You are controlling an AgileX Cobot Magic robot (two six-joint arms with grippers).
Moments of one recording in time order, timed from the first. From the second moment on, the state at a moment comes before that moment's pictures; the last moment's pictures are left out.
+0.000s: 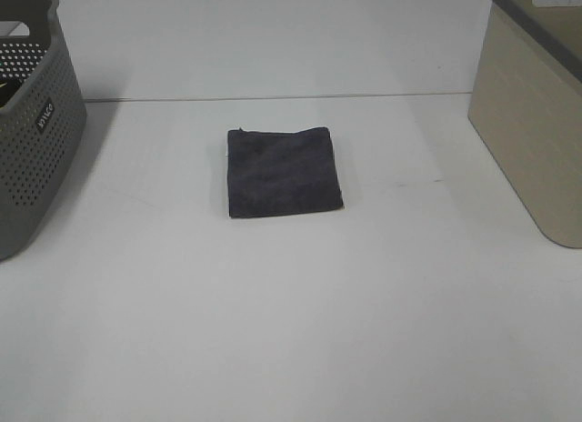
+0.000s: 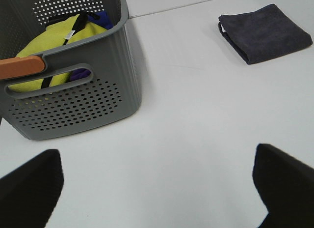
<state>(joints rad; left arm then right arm) -0.03 0.00 -0.51 -0.08 1.04 0.16 0.01 0.00 -0.50 0.05 1.06 -0.03</state>
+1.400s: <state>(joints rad) -0.03 0.00 -0.51 -0.08 1.04 0.16 0.01 1.11 -1.03 0.16 0.67 -0.13</state>
